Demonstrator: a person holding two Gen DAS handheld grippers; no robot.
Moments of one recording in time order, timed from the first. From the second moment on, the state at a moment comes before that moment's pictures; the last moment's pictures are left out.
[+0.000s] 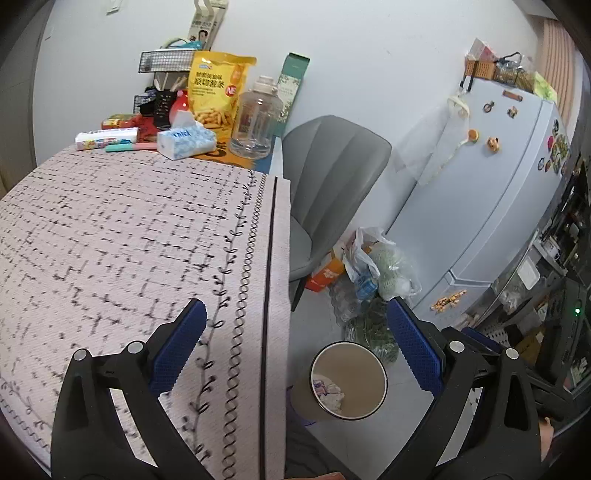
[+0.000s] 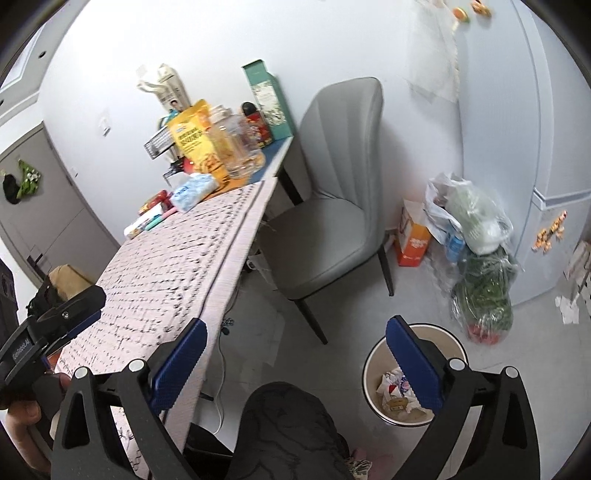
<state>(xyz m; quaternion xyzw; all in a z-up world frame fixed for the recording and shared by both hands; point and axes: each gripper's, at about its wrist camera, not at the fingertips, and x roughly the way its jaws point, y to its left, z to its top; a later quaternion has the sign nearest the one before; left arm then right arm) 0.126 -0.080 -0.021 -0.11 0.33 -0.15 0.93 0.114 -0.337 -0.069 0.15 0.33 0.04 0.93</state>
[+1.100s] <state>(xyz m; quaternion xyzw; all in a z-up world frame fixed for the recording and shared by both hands) 0.032 -0.009 0.006 -0.10 0.28 -0.05 0.95 0.062 -0.257 -0.038 0.09 0.28 0.05 0.95</state>
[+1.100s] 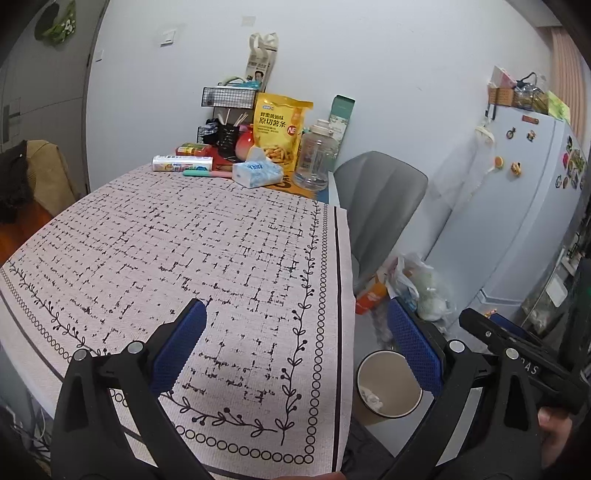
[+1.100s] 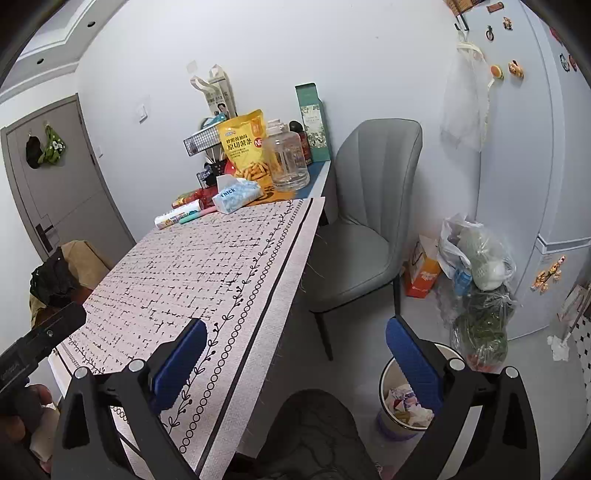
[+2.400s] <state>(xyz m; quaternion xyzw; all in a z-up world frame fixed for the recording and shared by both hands) 0.015 -0.011 -0.009 -0.10 0.26 -0.03 0.96 0.063 -0.239 -0.057 0.08 0.30 0.08 0.95</state>
